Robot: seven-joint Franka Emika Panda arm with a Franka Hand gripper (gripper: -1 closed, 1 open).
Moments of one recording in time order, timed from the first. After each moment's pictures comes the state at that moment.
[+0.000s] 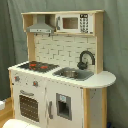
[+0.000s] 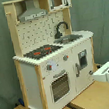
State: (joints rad) arm 0.05 -1.51 1.56 -2.70 0.02 2.66 -0.81
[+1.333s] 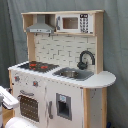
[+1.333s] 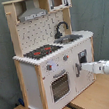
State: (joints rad) arm -0.16 -1.51 1.56 -2.74 0.00 2.83 -0.53
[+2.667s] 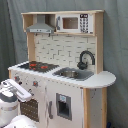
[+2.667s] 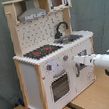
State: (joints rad) arm -0.44 -1.51 1.52 -2.76 0.00 3.18 -0.51
